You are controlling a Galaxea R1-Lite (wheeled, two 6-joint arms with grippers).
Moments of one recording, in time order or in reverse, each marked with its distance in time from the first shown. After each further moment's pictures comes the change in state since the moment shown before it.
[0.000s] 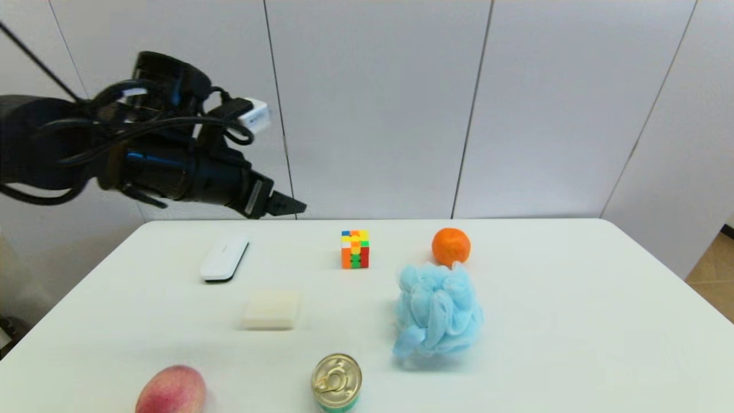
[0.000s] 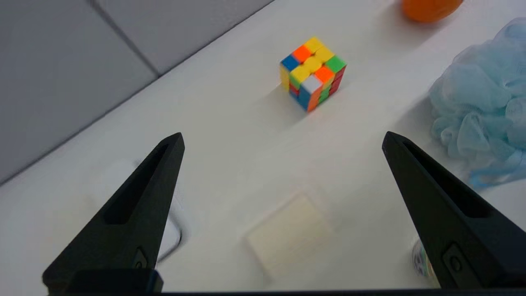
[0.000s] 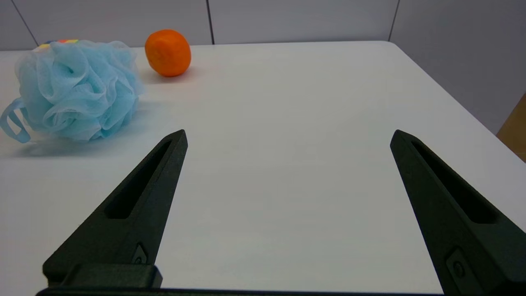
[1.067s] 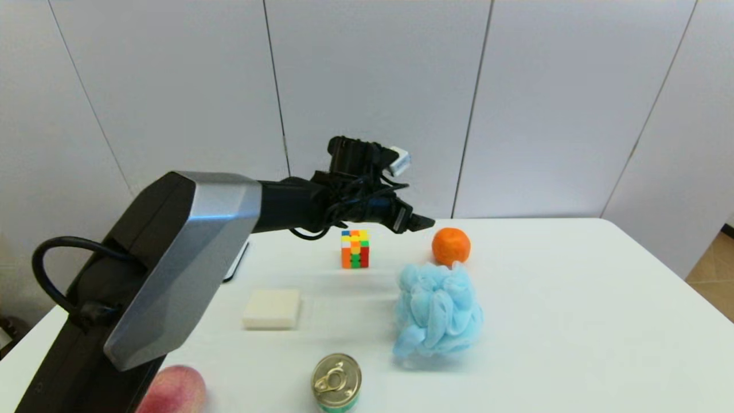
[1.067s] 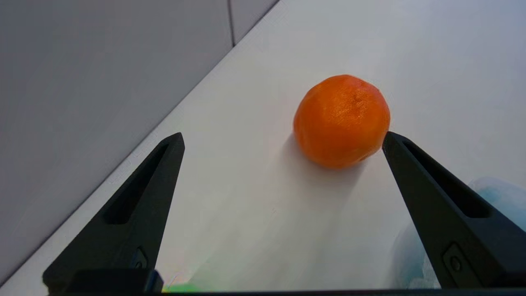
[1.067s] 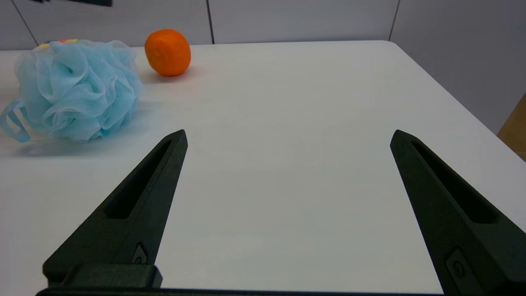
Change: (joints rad) left arm -0.221 0.697 -0.558 -0.320 -0.180 -0.081; right arm 0.000 0.000 0.000 0.000 0.000 0.000
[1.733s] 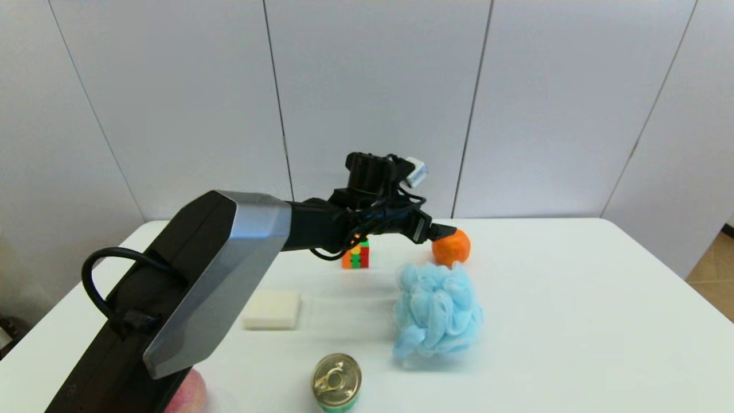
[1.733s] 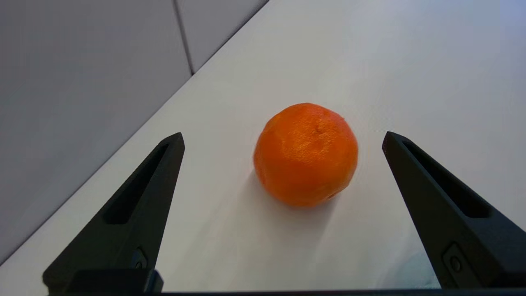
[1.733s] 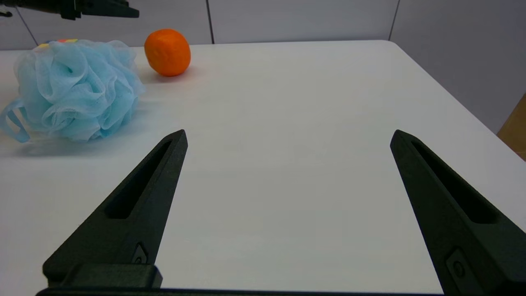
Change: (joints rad) left arm -0.053 0.074 -0.002 -0.166 -0.044 -0.059; right arm 0.000 0.000 0.000 0.000 0.000 0.000
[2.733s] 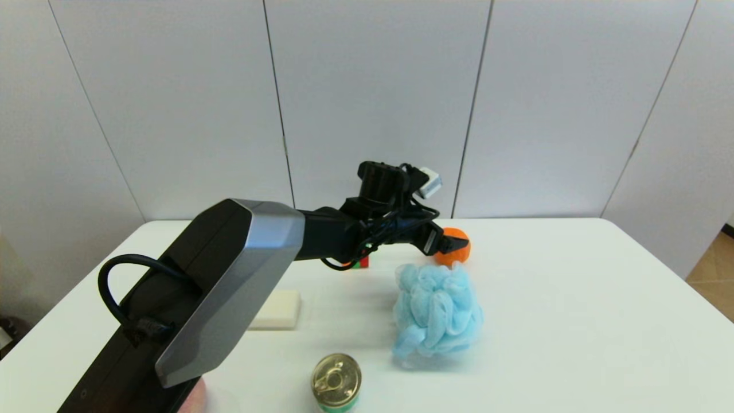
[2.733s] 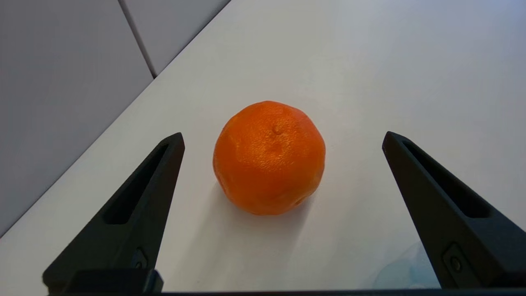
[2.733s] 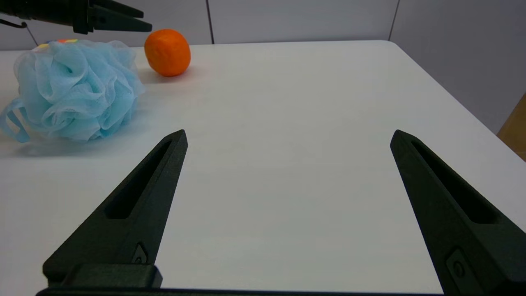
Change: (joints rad) left arm -0.039 0.022 0.001 -0.006 -0.008 0.032; right arm 0.000 0.000 0.000 0.000 0.000 0.000
